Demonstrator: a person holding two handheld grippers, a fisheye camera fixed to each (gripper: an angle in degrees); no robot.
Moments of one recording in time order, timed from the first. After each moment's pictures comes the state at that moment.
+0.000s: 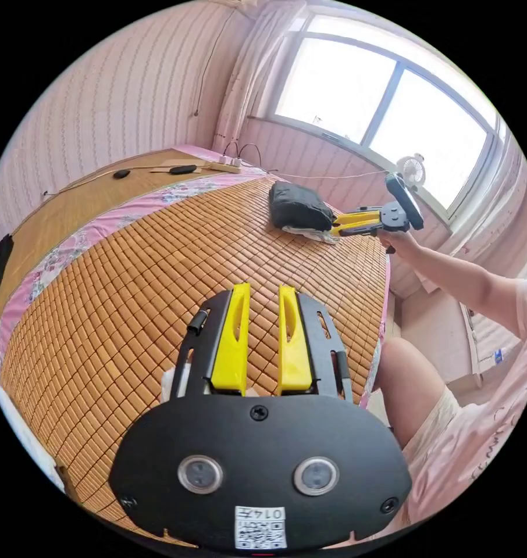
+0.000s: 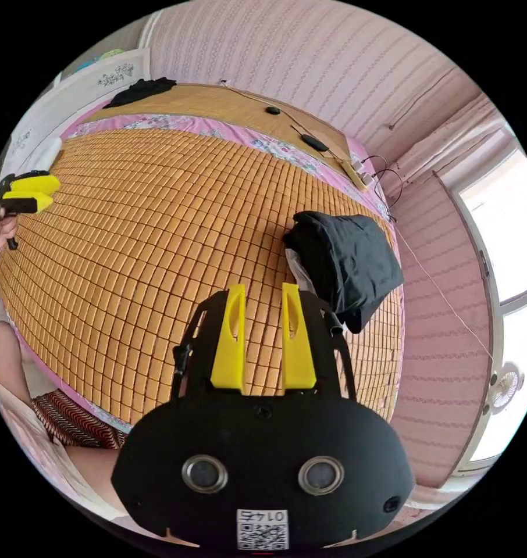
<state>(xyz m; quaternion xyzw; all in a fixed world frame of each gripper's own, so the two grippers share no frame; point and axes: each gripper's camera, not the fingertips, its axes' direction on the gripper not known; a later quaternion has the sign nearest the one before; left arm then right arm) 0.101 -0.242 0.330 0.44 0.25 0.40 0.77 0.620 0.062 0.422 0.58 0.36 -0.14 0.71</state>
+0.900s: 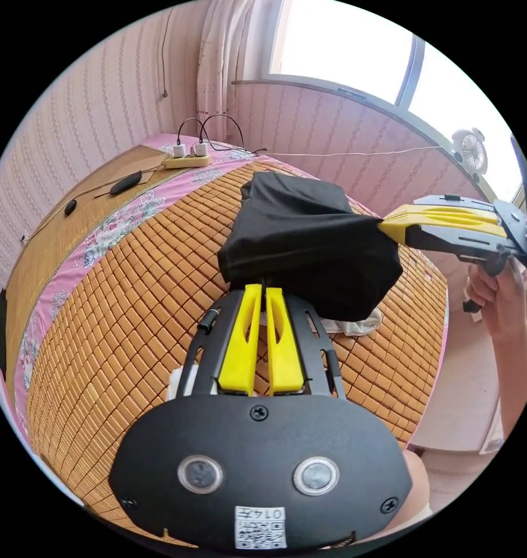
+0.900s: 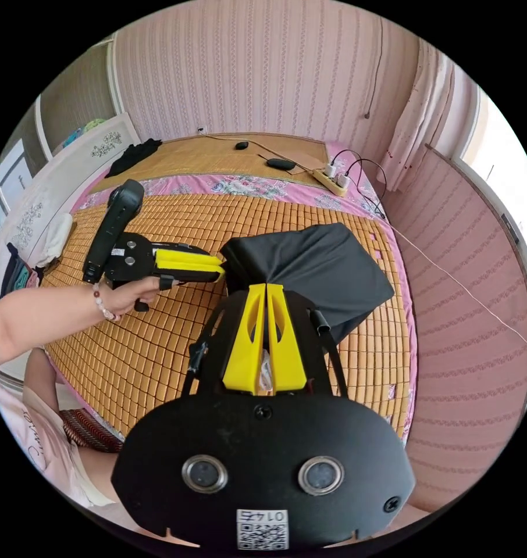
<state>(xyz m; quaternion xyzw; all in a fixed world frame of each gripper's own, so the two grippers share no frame) 0.573 -0.360 0.237 0.42 0.15 0.39 0.80 0.714 0.181 0.223 0.65 0.21 -0.21 0.70</state>
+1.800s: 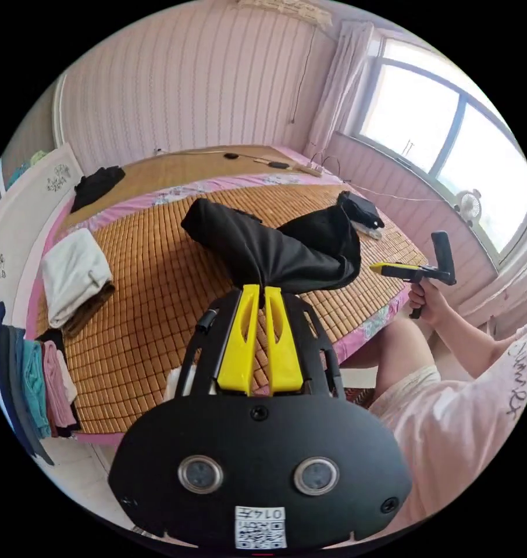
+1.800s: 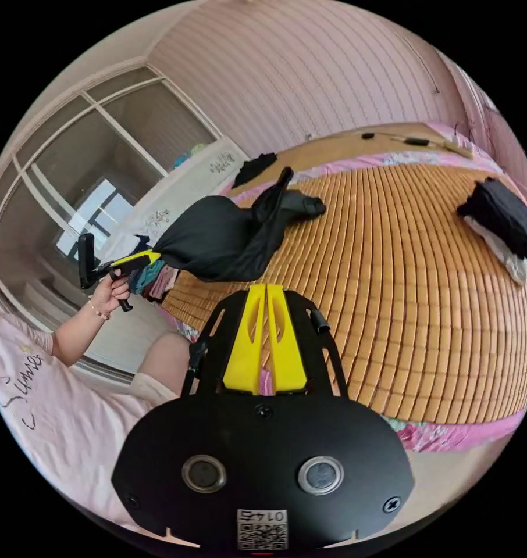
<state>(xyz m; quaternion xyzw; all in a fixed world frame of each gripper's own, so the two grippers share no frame) -0.110 -0.093 0.320 0.44 0.18 0.18 0.86 0.479 0.259 0.496 0.54 -0.03 -0.35 0.76</state>
